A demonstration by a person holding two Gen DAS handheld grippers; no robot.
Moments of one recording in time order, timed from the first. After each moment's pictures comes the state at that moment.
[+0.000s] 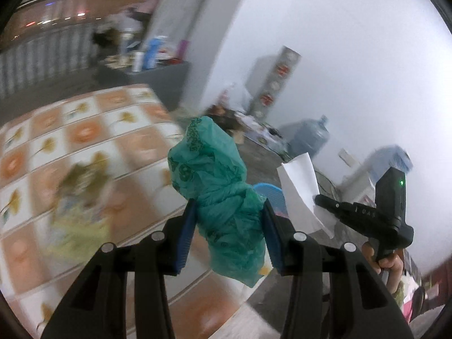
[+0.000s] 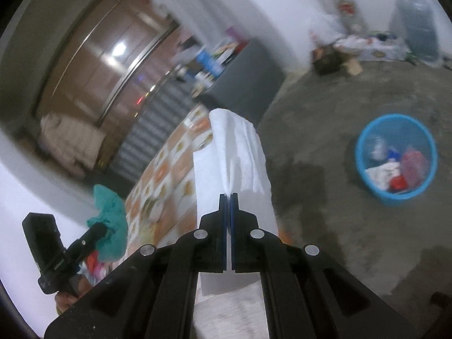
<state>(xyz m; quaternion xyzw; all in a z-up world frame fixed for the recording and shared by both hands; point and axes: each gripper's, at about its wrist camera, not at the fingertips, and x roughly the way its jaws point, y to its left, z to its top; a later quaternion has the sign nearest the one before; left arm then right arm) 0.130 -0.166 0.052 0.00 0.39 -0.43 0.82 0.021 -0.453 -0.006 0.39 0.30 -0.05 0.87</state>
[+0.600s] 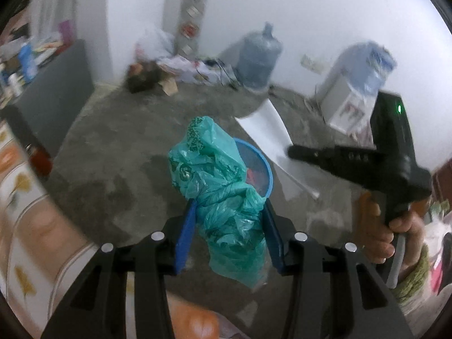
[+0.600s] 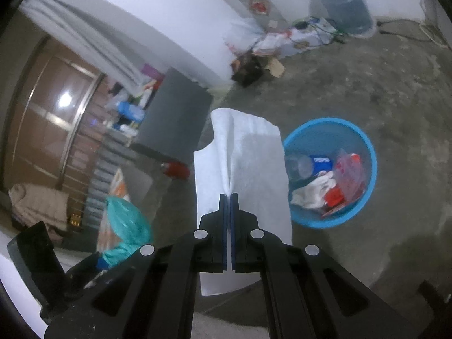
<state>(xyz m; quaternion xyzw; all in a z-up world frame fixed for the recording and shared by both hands) 0.117 -0.456 -0.036 0.21 0.44 -0.53 0.69 -0.001 -0.603 -0.071 0.47 0.30 -0.18 0.81</state>
